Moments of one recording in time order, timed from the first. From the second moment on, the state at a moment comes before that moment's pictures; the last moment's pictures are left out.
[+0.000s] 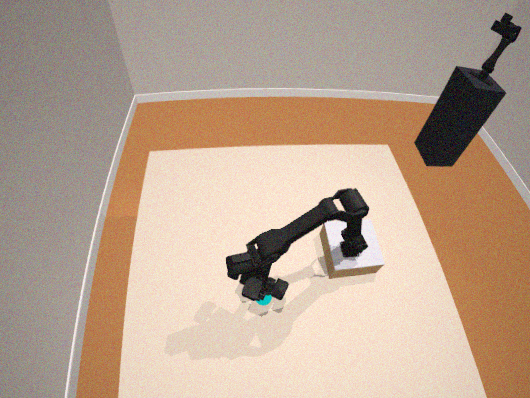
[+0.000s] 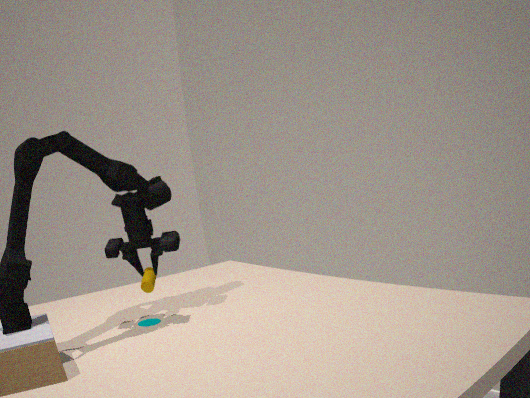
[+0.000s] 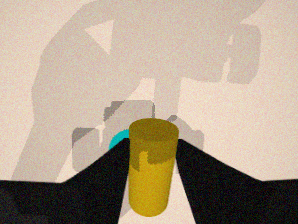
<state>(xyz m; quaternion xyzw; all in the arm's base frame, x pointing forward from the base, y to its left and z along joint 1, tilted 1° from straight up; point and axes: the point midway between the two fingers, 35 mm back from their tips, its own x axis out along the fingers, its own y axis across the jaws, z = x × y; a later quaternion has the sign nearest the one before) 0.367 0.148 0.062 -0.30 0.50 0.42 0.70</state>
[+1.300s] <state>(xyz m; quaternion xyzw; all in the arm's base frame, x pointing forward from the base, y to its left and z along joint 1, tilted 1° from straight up) 0.390 0.150 0.046 -0.21 0.42 0.43 0.77</state>
